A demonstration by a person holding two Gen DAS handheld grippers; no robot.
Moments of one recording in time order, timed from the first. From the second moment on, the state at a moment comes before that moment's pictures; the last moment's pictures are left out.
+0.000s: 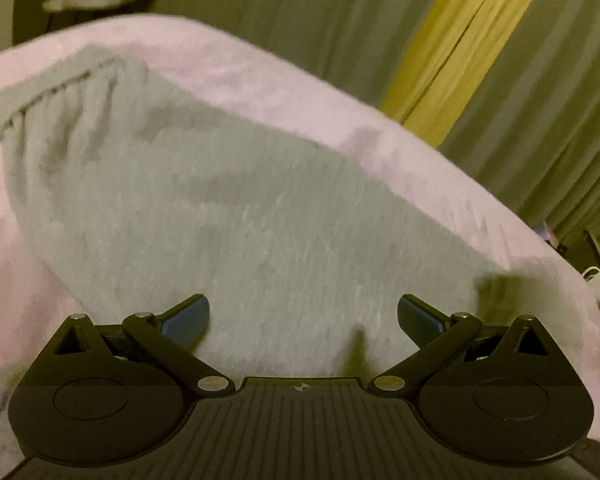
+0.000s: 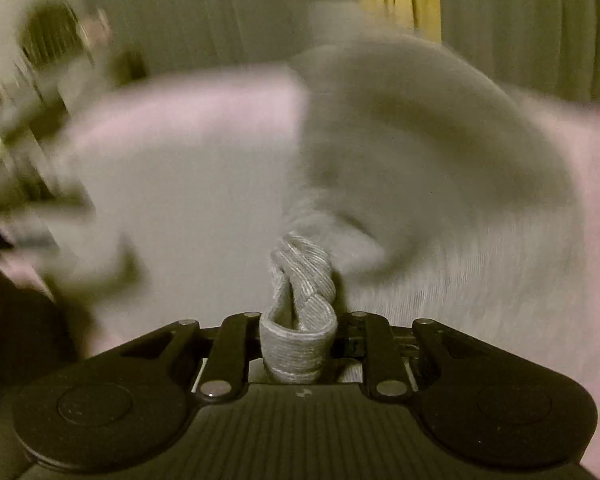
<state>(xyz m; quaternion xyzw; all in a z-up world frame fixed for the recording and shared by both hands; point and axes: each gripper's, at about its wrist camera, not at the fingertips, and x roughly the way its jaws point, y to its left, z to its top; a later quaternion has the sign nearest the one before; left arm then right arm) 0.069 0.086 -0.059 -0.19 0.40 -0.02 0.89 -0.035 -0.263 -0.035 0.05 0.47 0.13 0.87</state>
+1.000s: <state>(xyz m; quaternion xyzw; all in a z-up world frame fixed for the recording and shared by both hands) 0.090 0.087 -0.082 -0.21 0.43 -0.01 0.88 -0.070 -0.306 0.022 0.19 0.40 0.12 0.89</state>
